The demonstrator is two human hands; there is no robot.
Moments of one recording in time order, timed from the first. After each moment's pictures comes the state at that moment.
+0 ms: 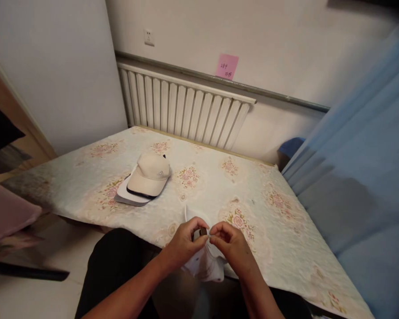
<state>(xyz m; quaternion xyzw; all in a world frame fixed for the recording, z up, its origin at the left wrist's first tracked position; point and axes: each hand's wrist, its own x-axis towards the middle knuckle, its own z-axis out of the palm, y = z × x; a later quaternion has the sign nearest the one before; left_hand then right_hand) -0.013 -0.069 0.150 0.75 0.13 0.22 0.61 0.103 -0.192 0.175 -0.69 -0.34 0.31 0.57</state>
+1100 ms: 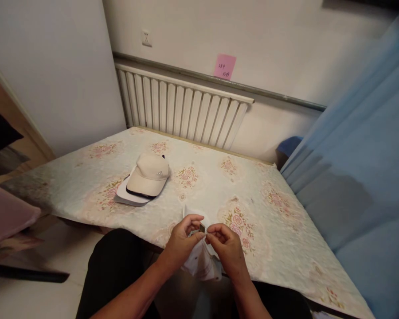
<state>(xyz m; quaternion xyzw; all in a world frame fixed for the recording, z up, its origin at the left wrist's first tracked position) -0.014 -0.078 0.149 0.63 0.19 0.27 0.70 0.087 -0.186 0.153 -0.67 -0.29 0.26 0.63</state>
